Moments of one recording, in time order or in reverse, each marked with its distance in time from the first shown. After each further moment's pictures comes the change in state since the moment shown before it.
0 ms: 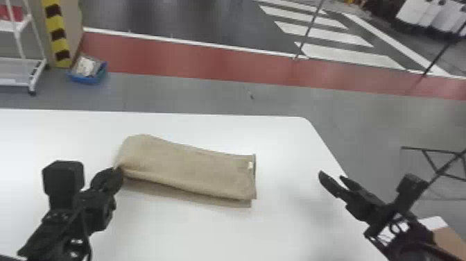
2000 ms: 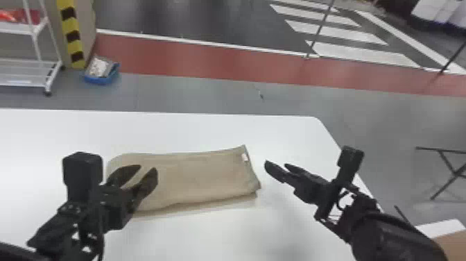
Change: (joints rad) left arm 0.018 -0.009 0.030 -0.112 -0.038 0.131 -0.212; right arm -0.064 0.094 0.286 -0.189 0.051 0.273 -0.137
